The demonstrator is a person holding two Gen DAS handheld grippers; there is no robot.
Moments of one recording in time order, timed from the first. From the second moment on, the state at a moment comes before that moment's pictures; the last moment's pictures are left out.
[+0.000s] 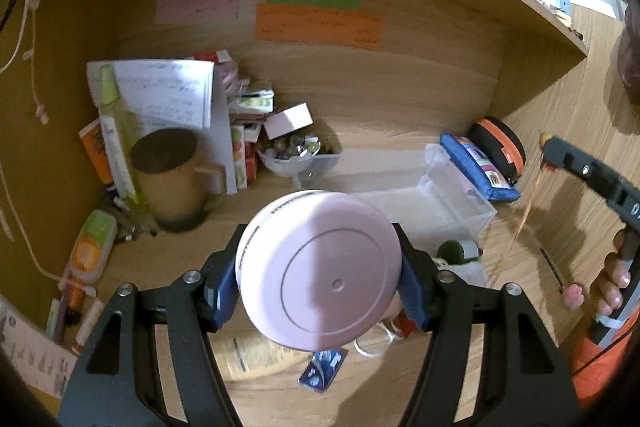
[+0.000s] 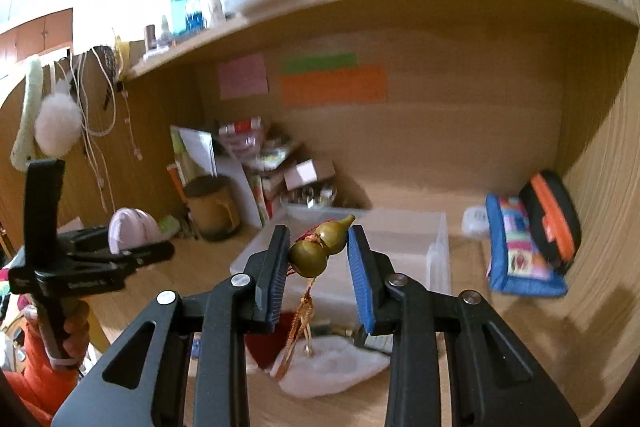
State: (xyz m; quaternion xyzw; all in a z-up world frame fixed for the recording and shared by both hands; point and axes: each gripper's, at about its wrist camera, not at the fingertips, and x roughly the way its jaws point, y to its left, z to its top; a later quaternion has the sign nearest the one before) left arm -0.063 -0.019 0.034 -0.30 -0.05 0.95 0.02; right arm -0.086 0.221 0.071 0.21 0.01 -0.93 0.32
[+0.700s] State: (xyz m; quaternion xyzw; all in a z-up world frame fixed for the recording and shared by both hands) left arm -0.175 -0.004 0.026 -0.37 -0.04 0.93 0.07; right arm -0.171 0.203 0.092 0.21 0.02 -0.94 0.28
